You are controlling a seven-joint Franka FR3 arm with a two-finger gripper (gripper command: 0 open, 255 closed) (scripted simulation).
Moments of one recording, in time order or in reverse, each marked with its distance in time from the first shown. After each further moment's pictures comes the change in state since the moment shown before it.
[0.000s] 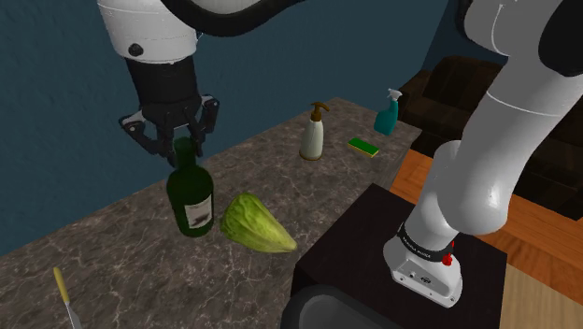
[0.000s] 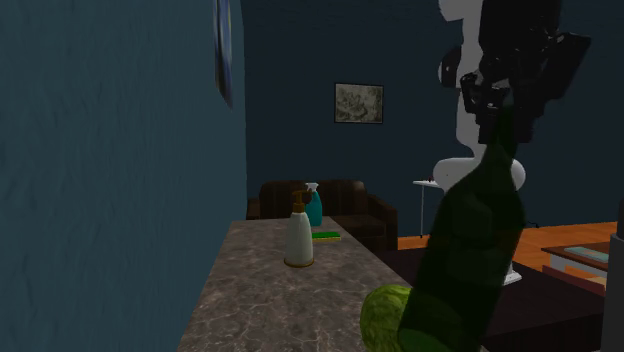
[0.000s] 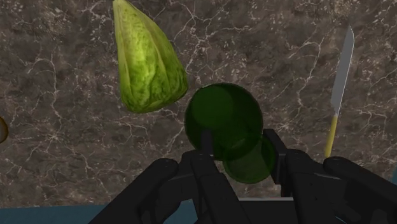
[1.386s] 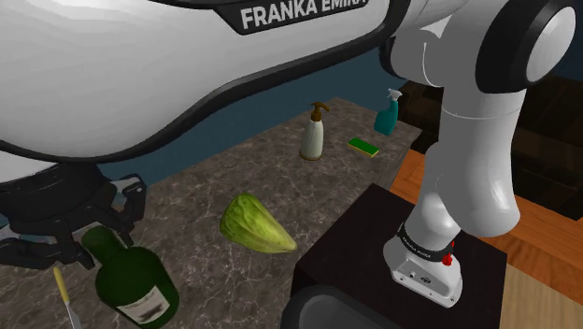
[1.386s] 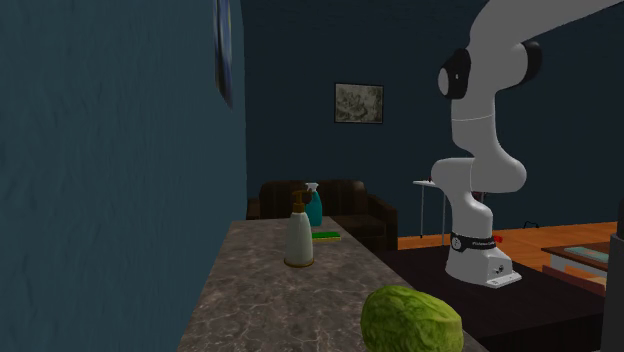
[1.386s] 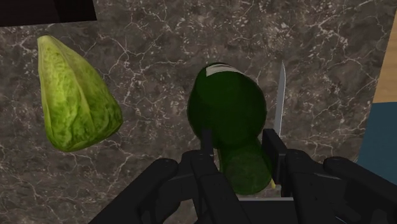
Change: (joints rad) arm 0.238 0.357 0.101 0.312 -0.207 -0.035 0.335
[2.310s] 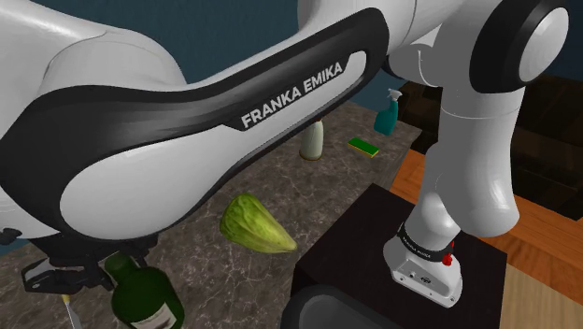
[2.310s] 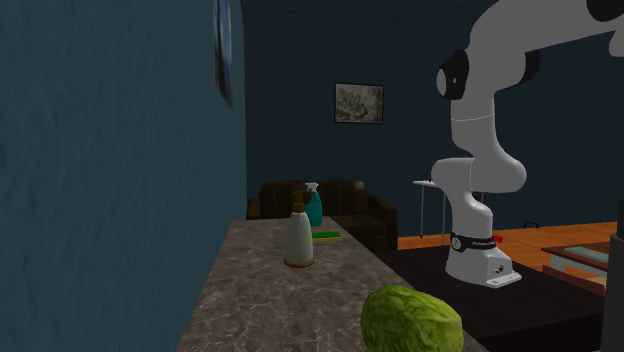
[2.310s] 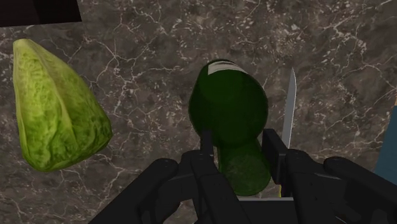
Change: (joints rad) arm -0.015 0.006 -0.007 -0.151 -0.010 0.154 0.020
